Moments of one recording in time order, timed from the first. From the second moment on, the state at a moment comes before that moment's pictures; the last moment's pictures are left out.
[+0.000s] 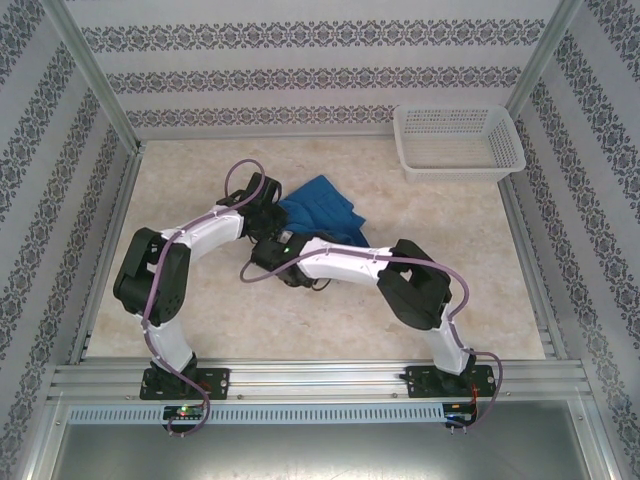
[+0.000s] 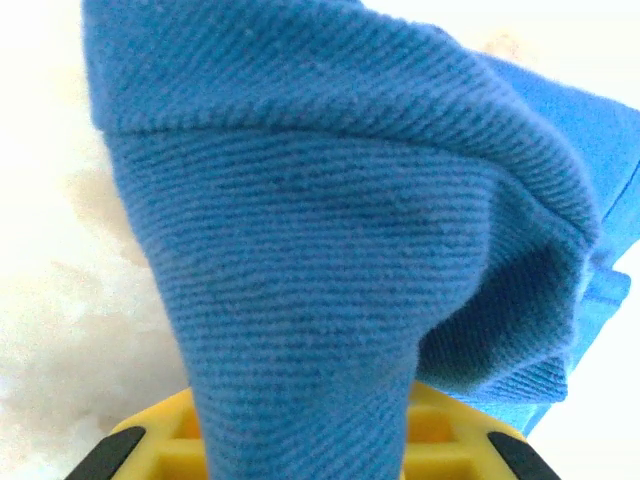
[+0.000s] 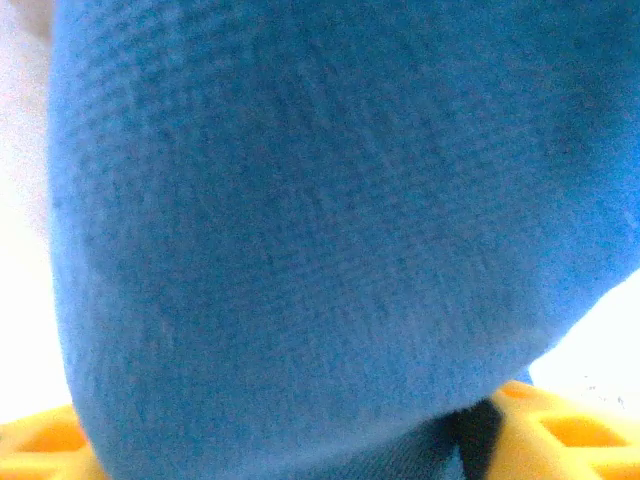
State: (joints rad) left arm -0.40 1.79 1.20 -0.41 0.08 -1.31; right arm 1.02 2.08 1.56 -1.00 0.73 0.08
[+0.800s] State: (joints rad) left arm -0.38 1.58 1.17 -0.45 0.06 -1.32; right arm 0.62 1.90 1.42 -0.88 -0.11 0.06
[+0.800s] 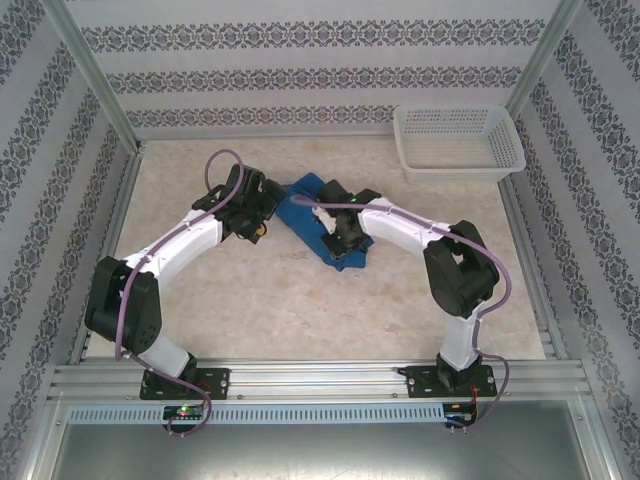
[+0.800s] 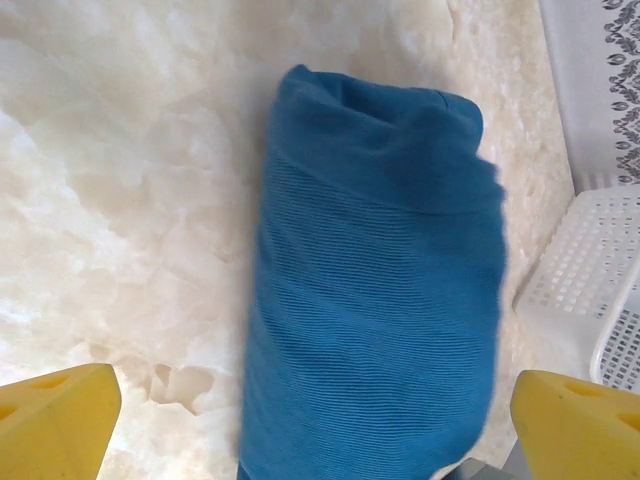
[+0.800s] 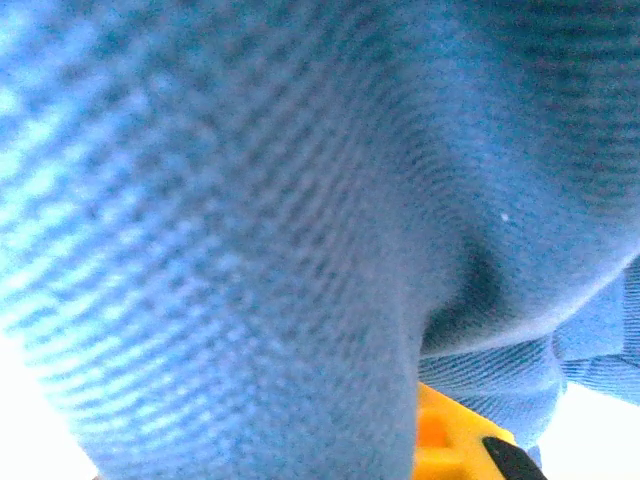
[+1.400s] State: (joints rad) left arm -0.42 1.68 1.15 -0.31 0.07 -1.32; right arm 0.47 2.02 1.48 -1.07 -0.77 0.01
